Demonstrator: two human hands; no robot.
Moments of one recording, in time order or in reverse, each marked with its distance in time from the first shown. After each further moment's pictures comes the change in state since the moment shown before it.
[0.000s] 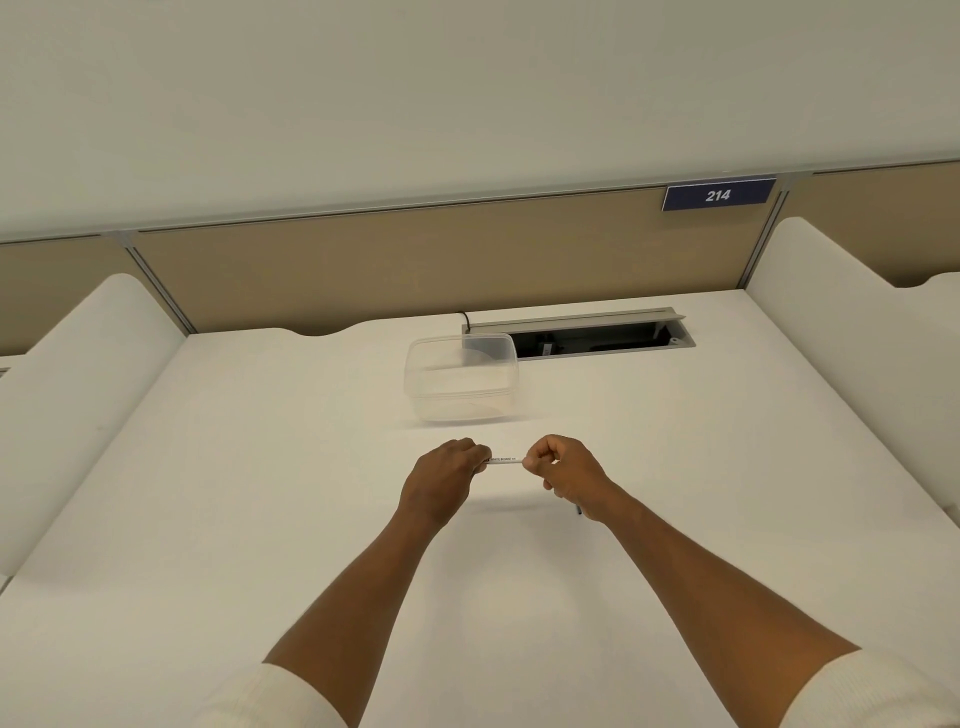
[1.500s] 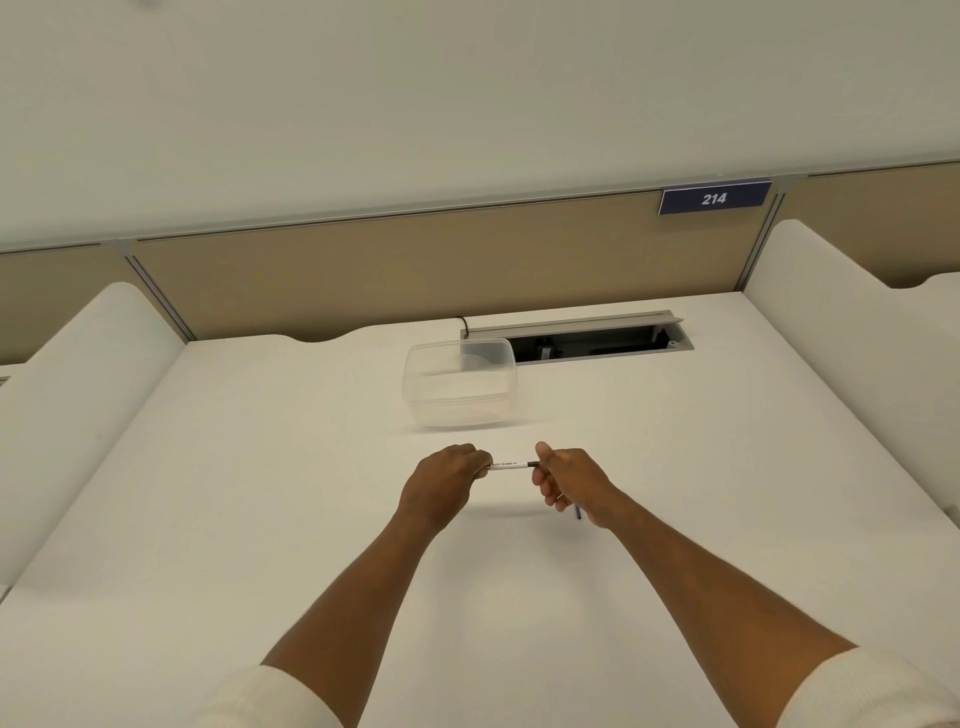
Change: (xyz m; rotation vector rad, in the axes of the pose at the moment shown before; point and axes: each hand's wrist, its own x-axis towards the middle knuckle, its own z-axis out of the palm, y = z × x) left_hand 0.005 0.000 -0.002 0.006 -0.024 0.026; right_hand 0.000 0.002 -0.008 0.056 -0.074 0.113
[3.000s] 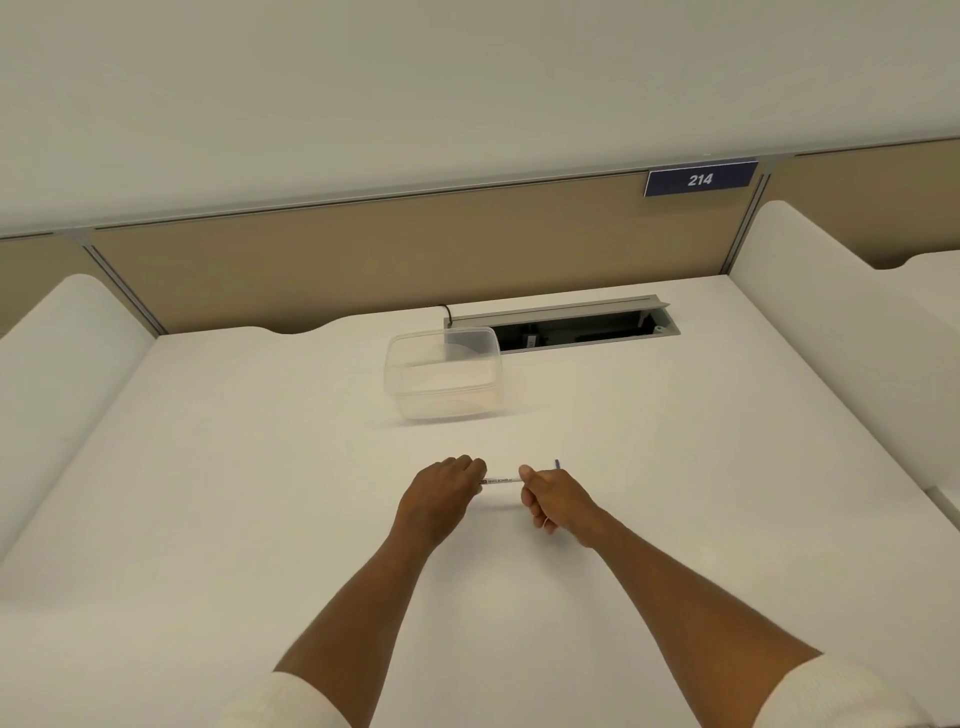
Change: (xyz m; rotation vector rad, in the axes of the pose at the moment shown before) left_hand -0.006 0.009 0.030 0.112 -0.077 0.072; right_hand -0.007 0.029 0.016 -0.087 -0.005 0.076
